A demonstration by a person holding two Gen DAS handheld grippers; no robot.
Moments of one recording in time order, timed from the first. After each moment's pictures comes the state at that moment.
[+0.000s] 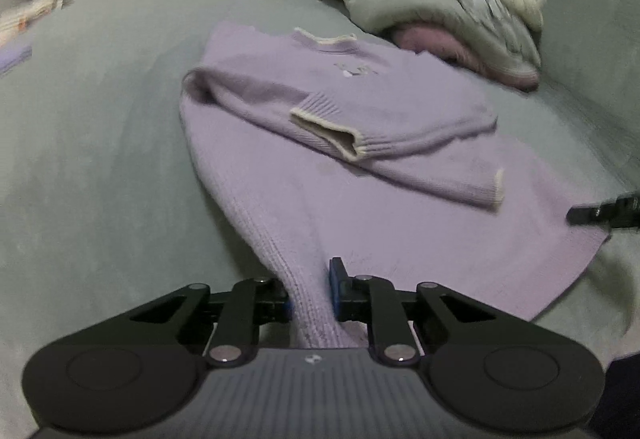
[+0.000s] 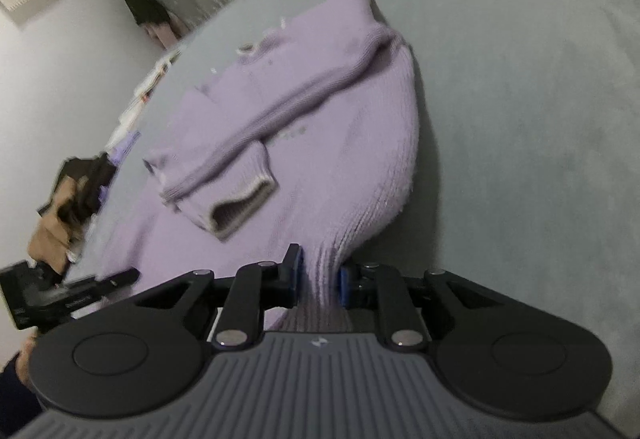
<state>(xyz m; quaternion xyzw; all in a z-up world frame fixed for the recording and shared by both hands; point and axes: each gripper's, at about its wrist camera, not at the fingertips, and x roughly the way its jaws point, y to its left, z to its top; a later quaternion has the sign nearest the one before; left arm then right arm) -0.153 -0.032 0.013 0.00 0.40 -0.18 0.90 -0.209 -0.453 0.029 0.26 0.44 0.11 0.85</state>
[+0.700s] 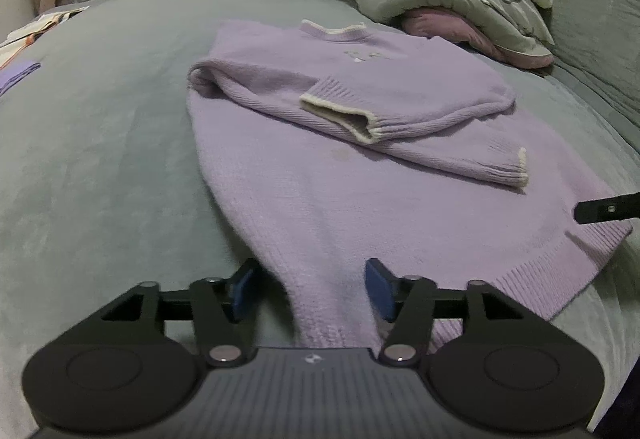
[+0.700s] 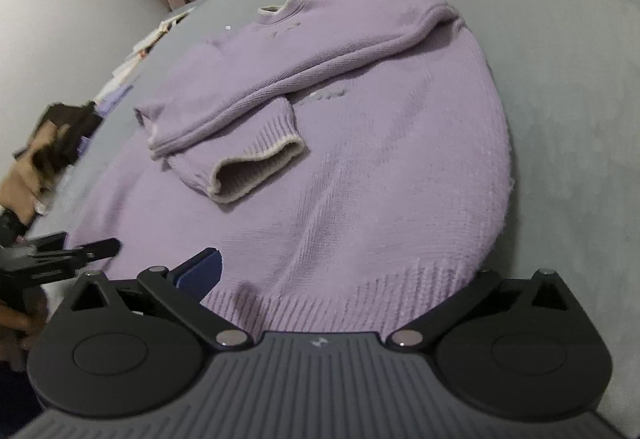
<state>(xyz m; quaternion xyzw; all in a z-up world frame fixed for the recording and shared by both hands) -0.156 -0.033 -0.003 0.02 0.39 -0.18 0.90 -0.201 -0.385 0.017 0.15 0.43 0.11 0.89</state>
